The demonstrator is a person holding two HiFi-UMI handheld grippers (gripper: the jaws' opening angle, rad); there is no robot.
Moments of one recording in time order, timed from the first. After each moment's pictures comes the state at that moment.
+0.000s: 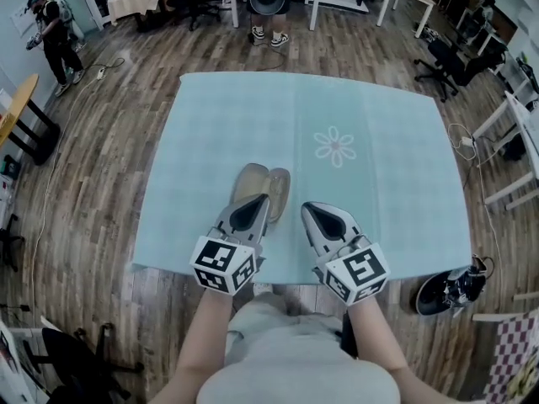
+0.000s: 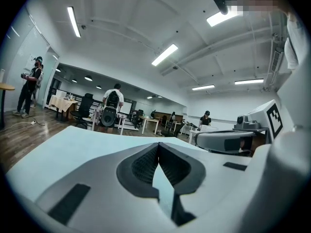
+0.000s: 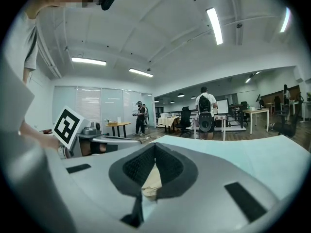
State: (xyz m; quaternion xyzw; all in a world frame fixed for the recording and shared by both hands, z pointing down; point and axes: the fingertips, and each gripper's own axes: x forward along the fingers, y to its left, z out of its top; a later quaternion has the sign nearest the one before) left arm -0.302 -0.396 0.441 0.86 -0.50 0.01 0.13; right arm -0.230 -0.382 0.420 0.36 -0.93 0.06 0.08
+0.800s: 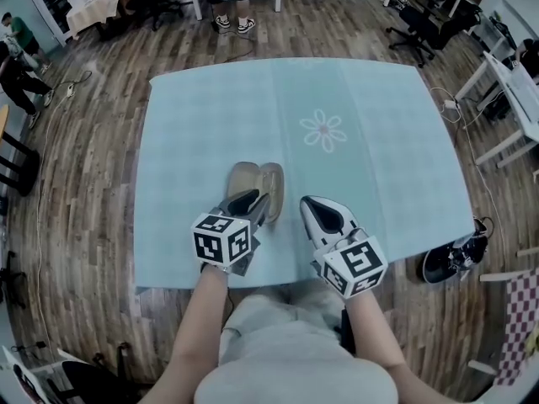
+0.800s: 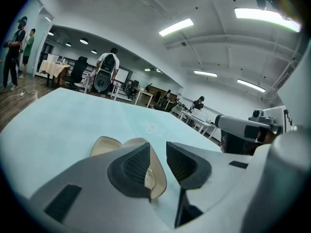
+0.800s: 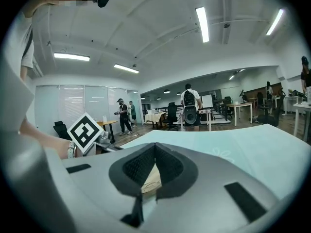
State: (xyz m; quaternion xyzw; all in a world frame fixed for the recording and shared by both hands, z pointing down) left arm -0.301 -0.440 0.537 0.86 -0.40 0.10 0.29; right arm -0.225 -0.404 0.455 0.44 -0.89 0.10 0.09
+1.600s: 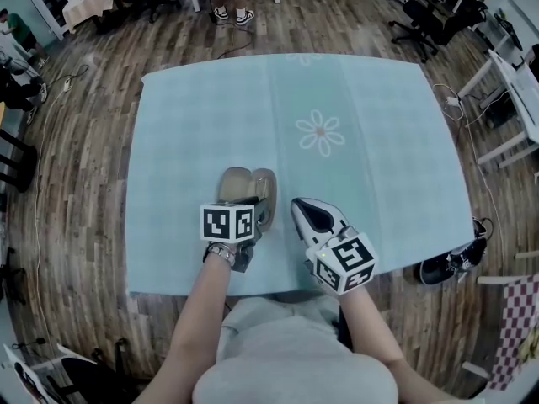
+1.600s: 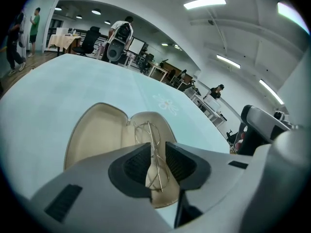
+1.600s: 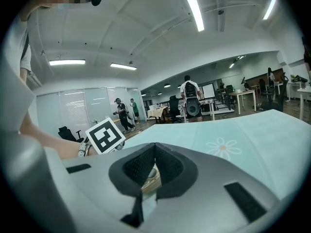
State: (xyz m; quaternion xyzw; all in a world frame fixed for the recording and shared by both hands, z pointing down) left arm -0.279 -0.466 0.616 0.79 -0.40 0.20 0.42; right arm -0.216 -0.434 0.490 0.41 -0.89 0.16 0.09
